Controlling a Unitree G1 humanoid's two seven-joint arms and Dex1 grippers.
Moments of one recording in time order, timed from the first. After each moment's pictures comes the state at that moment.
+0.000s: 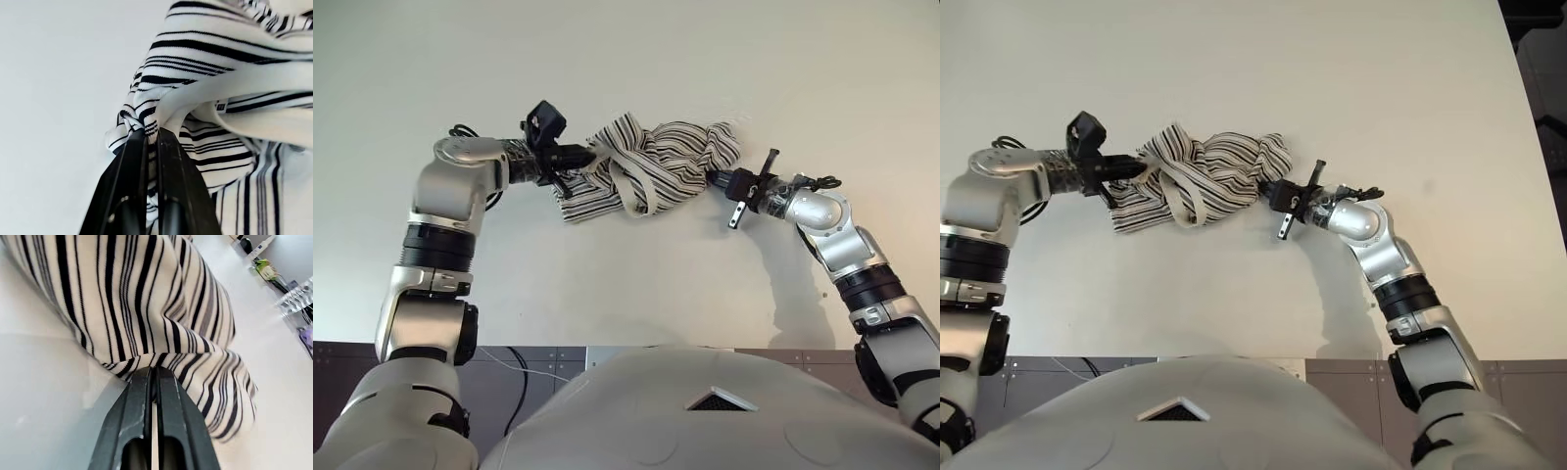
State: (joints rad) left arm -0.38 0.61 -0.23 0.31 -0.22 0.49 -0.91; right arm -0.24 -0.49 0.38 0.40 -0.16 -0.34 0.60
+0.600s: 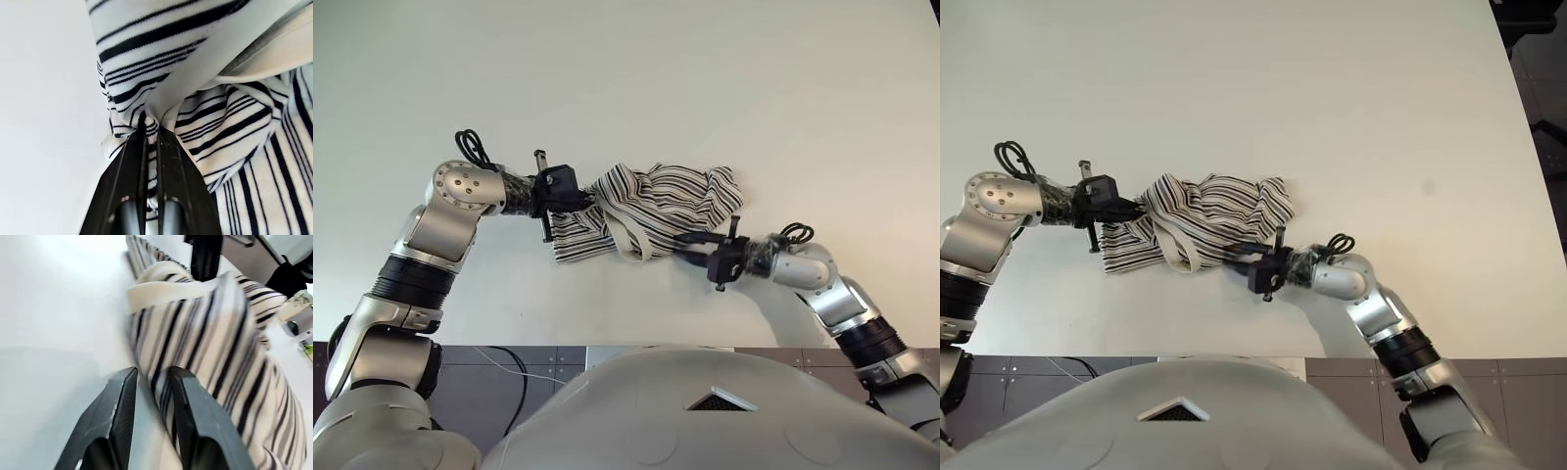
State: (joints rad) left arm -0.21 0.82 -0.38 0.10 -0.07 0.18 -1.08; right arm 0.08 -0.56 0.51 0.02 -0.25 -0.54 0.69
